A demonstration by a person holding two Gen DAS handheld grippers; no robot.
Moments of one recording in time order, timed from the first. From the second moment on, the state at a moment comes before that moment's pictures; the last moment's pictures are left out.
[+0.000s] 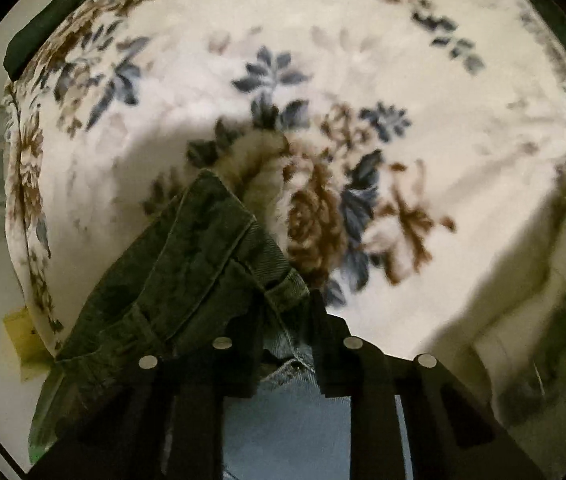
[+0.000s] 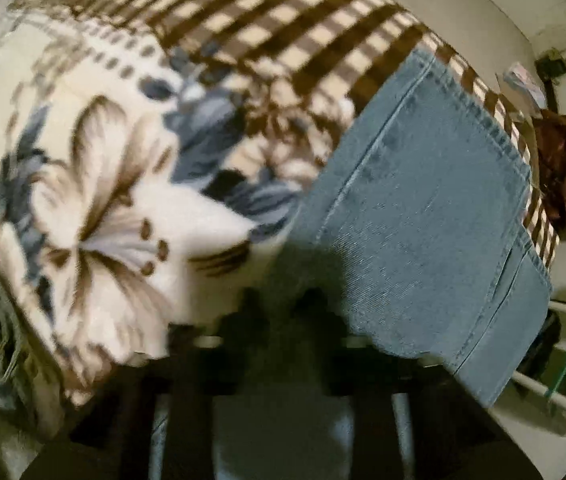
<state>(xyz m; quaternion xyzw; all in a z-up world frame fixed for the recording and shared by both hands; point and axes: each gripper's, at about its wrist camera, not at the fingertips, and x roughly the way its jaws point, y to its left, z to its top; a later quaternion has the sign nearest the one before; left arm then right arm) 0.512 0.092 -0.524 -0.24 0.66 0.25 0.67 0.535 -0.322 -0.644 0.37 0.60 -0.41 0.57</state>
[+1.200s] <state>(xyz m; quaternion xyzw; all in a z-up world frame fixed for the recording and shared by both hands) 0.190 0.150 -0.560 -0.20 0.67 0.24 0.68 0.160 -0.301 -0.622 0.40 0.62 -0.33 0.59</state>
